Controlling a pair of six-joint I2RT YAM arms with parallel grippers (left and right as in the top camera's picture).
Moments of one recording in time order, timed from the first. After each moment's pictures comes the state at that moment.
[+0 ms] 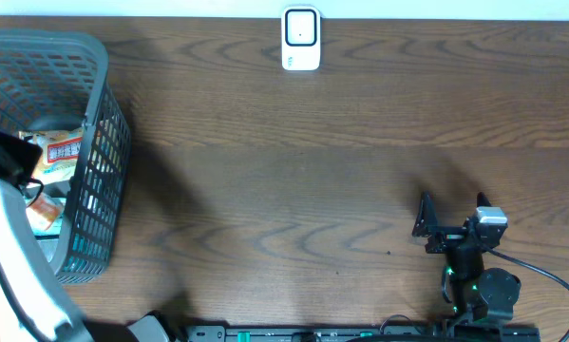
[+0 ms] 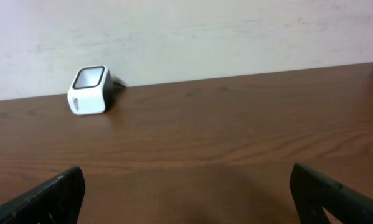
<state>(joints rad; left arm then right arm) 0.62 1.40 1.37 -0.94 -0.09 -0.60 -0.09 0.02 0.01 -0.06 -0.11 0.13</state>
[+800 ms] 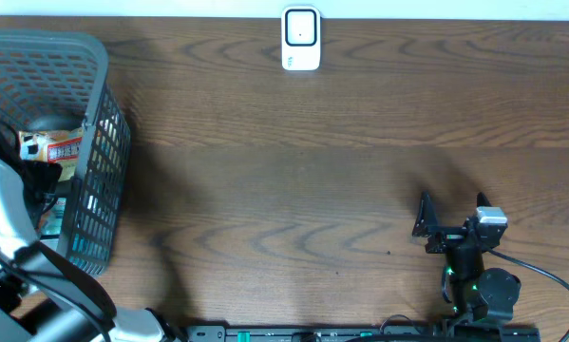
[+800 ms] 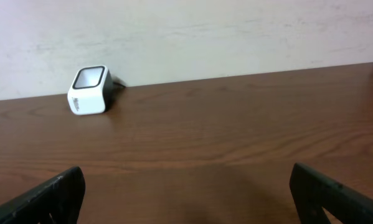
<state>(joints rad) 0.67 1.66 1.29 -1.03 -0.19 -0.77 -0.09 0.02 0.01 -0.06 -0.11 0.13</state>
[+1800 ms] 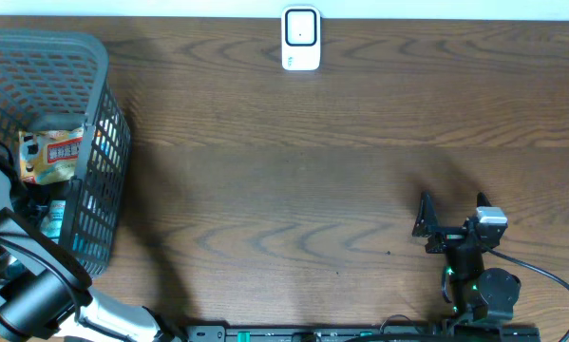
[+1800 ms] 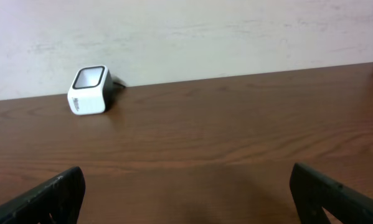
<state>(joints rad) 0.76 1.84 1.30 -0.95 -0.24 -0.65 -0.09 0.02 0.01 -0.06 -0.11 0.13</state>
